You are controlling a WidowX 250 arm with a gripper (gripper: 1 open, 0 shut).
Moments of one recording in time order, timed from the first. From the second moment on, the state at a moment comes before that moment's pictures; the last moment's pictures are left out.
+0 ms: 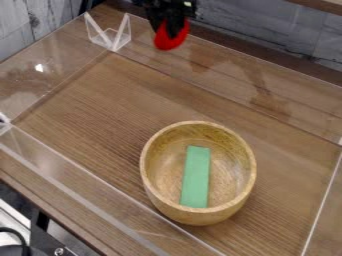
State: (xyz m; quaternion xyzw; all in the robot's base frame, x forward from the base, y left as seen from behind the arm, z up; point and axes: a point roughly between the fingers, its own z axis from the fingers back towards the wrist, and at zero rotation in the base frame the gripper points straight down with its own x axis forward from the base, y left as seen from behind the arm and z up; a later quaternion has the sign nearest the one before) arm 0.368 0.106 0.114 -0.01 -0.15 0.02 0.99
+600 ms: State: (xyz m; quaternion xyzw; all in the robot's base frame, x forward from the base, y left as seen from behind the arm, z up) arm 0.351 0.187 0.122 0.01 -0.16 0.03 0.99
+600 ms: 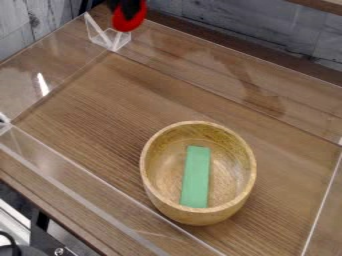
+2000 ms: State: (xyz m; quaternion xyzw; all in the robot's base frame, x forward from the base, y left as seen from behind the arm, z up) arm 0.350 0.191 0.044 0.00 -0.13 0.07 0.99
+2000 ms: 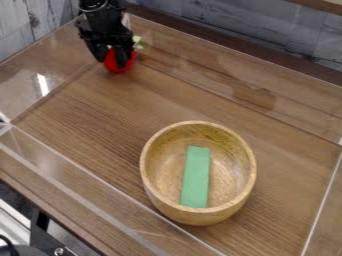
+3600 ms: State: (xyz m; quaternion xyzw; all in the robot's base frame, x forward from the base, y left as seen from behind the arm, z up) arm 0.326 0.201 0.054 0.02 -0.14 0.17 0.98
